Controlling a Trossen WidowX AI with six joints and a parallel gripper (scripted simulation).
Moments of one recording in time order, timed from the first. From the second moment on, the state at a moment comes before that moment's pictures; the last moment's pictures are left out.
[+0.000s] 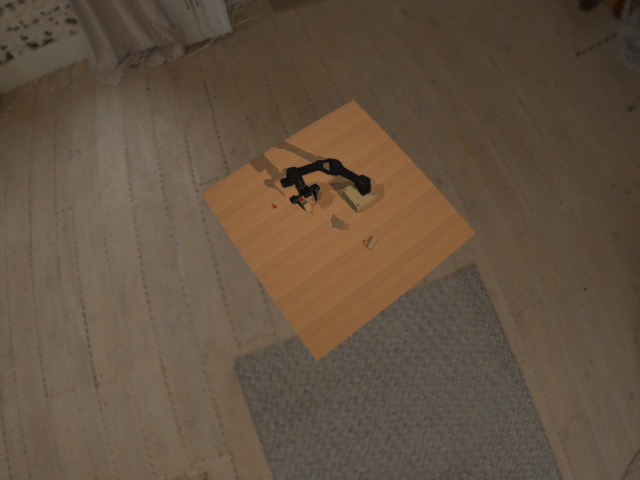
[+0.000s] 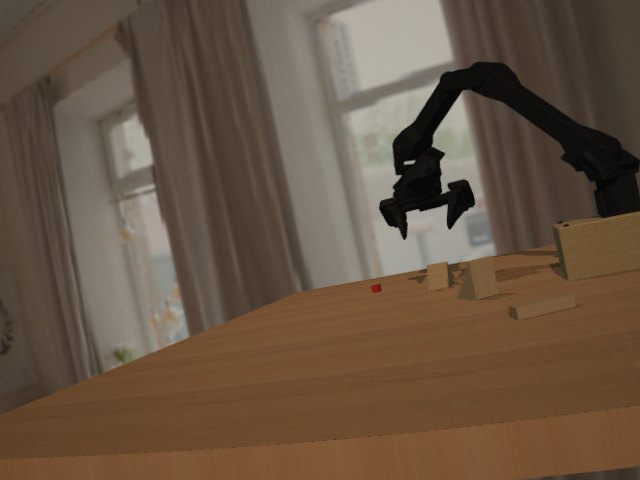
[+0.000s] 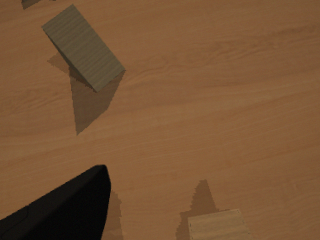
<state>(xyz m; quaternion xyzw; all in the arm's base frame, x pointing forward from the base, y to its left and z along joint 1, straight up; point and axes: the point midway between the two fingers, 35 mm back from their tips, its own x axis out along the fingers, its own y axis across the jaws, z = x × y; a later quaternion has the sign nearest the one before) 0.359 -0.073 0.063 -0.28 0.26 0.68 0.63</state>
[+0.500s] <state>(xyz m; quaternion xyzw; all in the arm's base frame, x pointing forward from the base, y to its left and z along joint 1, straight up) 0.340 -0.043 0.030 -0.40 0.47 0.65 0.44</state>
